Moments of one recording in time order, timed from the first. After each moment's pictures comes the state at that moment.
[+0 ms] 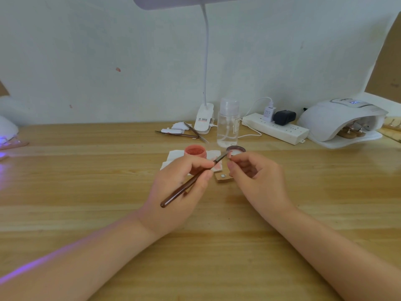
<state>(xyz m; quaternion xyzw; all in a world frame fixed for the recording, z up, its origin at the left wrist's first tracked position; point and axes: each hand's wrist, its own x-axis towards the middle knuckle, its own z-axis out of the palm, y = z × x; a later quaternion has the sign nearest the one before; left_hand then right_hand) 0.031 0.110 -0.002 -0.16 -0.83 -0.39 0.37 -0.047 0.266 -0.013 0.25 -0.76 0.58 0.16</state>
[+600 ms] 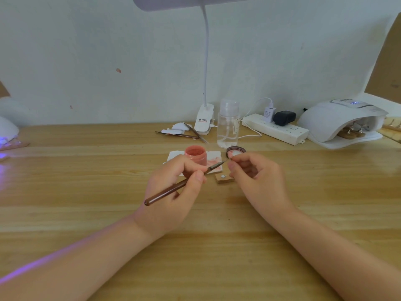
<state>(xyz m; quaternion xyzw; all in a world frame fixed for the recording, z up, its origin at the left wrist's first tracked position) 0.037 0.106 -0.001 -0.16 -0.81 -0.44 0.36 -0.048 0.266 -0.012 0.25 -0.75 0.60 0.15</state>
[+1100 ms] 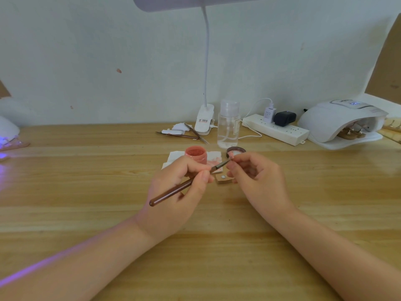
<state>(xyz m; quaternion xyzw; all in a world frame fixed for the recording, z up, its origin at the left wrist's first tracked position) 0.038 0.111 0.000 -0.17 -0.80 -0.44 0.37 -0.050 0.267 -0.015 0.27 -0.73 0.62 0.13</state>
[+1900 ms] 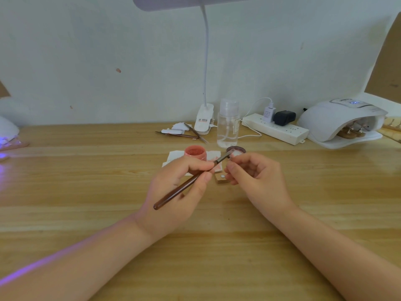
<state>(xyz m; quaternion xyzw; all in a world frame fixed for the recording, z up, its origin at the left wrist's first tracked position) 0.036 0.111 0.000 -0.18 -0.80 -0.44 0.37 -0.044 0.265 -0.008 0.24 -0.69 0.68 0.07</state>
